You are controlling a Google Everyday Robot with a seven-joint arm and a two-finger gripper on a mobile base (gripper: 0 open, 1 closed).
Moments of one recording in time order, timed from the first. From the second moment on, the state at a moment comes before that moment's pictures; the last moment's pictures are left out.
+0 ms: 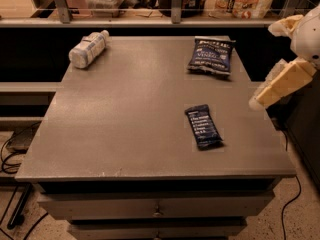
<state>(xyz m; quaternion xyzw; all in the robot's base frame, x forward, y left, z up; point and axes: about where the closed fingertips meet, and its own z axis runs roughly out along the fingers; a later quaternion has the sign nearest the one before) 0.498 -0.192 0.992 -0.57 0.75 0.03 0.35</state>
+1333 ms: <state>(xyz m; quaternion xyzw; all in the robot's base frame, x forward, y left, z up) 0.634 -0.182 0.955 -0.48 0.78 0.07 0.40</state>
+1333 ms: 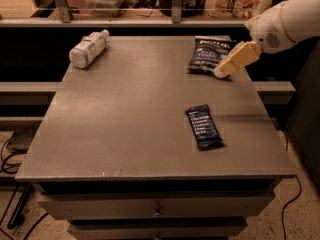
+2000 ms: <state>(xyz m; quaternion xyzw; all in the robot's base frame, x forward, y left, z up) 0.691 -0.181 0.918 -0.45 0.78 0.12 0.41</state>
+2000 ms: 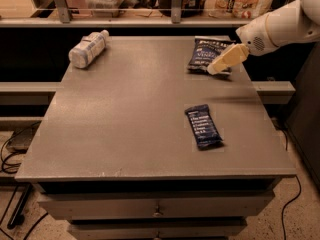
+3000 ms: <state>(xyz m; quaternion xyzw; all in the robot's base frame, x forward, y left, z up) 0.734 -0.181 0.893 -0.40 0.80 0.13 0.43</state>
